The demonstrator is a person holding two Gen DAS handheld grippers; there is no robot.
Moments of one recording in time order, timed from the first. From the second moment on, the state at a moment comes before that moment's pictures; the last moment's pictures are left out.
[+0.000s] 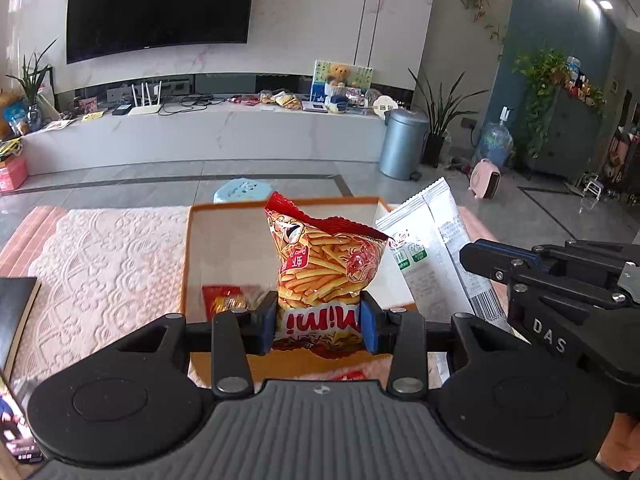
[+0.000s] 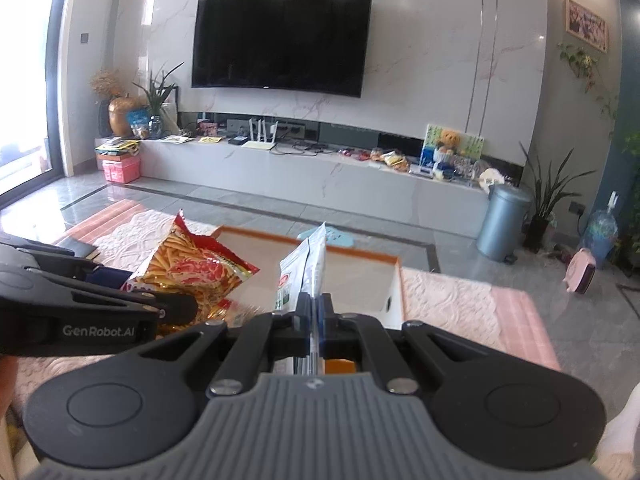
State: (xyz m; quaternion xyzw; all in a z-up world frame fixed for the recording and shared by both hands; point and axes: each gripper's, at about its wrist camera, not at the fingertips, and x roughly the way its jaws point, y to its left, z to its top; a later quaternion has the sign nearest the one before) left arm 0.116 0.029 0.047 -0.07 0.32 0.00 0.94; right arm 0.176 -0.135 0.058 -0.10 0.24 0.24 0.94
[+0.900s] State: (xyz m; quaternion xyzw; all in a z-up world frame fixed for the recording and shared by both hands) left arm 0.240 0.039 -0.018 -0.10 0.38 -0.01 0.92; right arm 0.336 -0.086 -0.007 -0.20 0.26 0.19 0.93
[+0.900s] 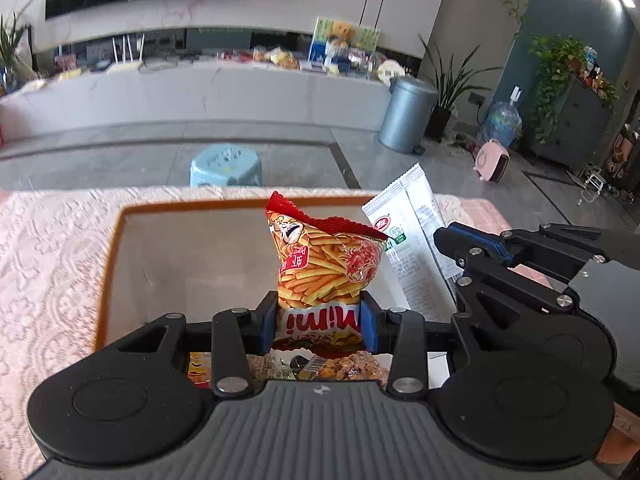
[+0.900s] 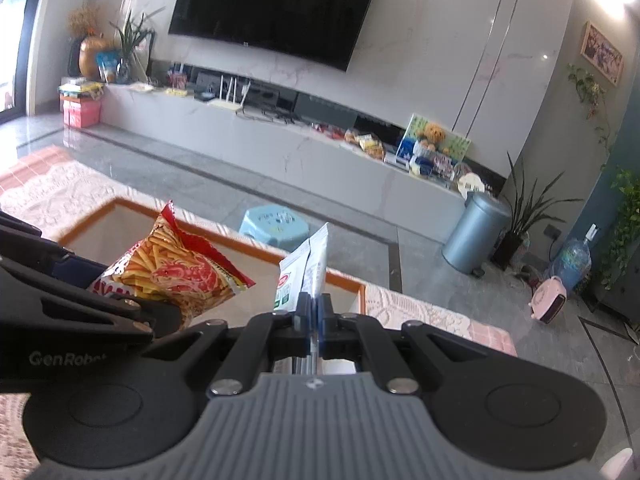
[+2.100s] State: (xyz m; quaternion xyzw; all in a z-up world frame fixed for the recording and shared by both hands) left arm 0.298 0.038 -0.071 -0.10 0.51 0.03 0.85; right arm 0.388 -0.064 -0.085 -0.28 0.36 0.22 0.86
